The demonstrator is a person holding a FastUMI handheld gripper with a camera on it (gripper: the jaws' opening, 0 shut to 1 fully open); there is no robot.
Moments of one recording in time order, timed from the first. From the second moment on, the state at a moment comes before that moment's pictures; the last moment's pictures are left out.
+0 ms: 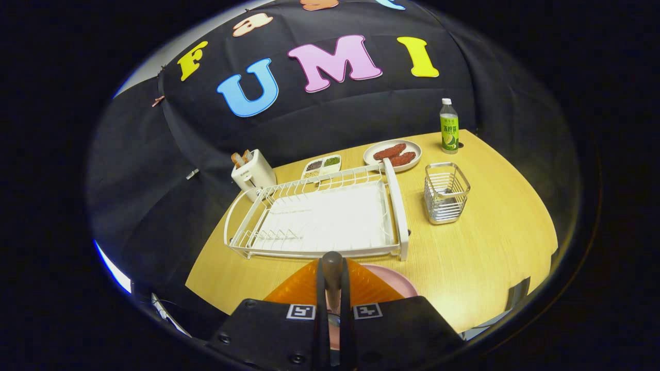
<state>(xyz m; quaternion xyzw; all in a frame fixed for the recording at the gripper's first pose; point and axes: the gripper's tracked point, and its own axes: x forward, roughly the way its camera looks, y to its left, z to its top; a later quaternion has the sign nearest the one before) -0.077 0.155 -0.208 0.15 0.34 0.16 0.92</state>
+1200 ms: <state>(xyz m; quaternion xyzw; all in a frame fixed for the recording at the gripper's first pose) -0.068 0.100 -0.201 0.10 0.30 0.10 0.95</state>
